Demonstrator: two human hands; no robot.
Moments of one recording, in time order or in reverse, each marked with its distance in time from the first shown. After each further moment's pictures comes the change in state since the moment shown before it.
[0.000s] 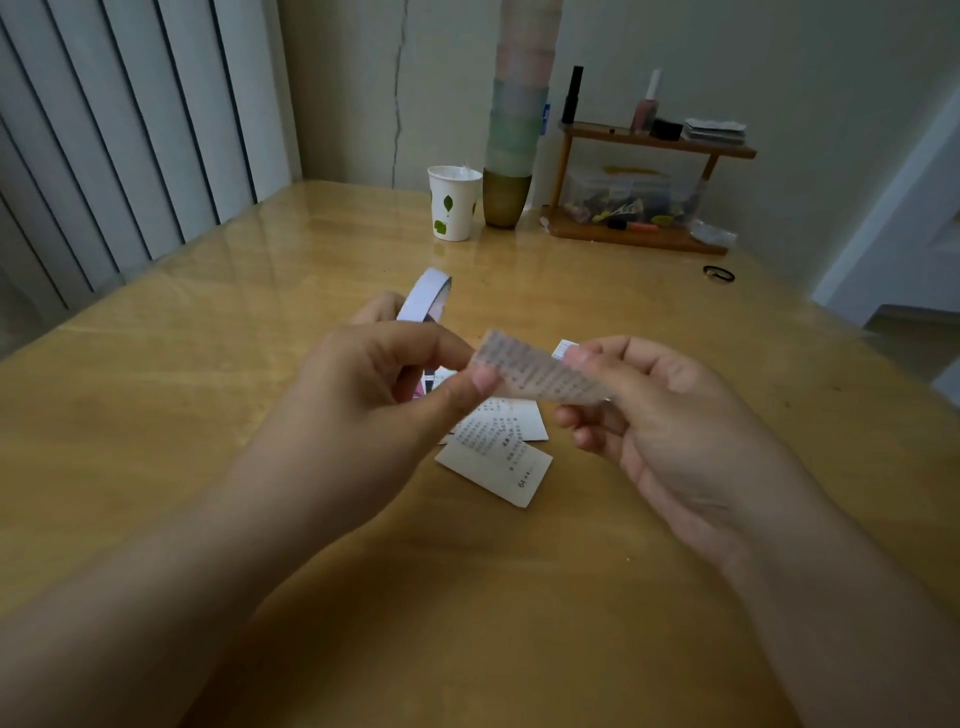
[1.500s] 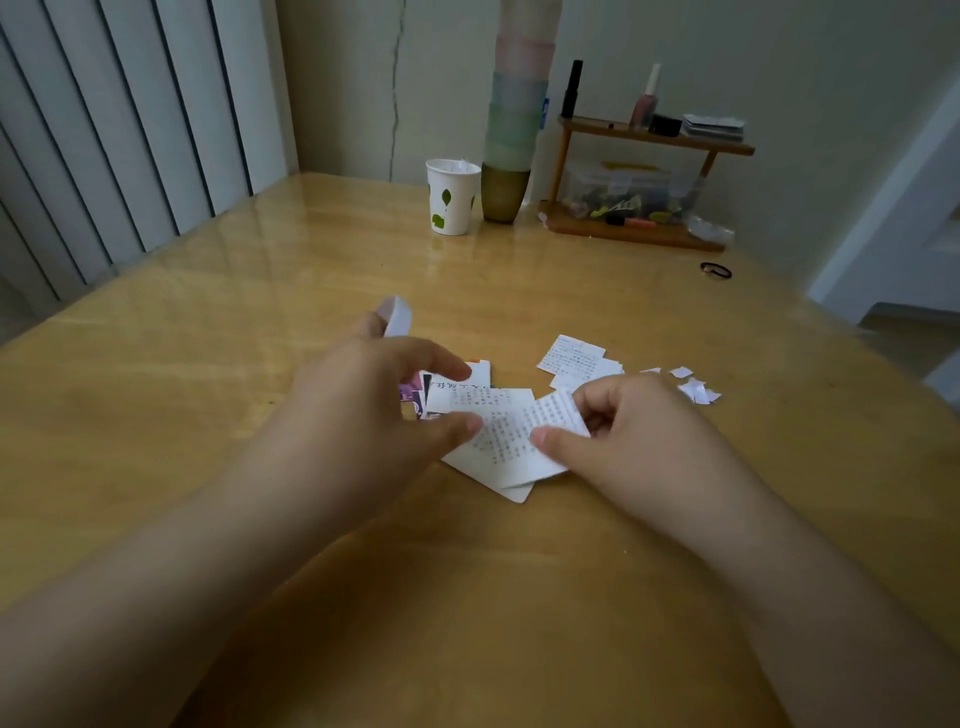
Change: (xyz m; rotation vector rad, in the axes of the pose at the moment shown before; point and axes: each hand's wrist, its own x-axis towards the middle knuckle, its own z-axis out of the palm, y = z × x) left_hand 0.001 -0.010 0.002 0.406 -0.063 -0.135; right_hand 0.007 0.016 -0.009 -0.937 0.010 -0.071
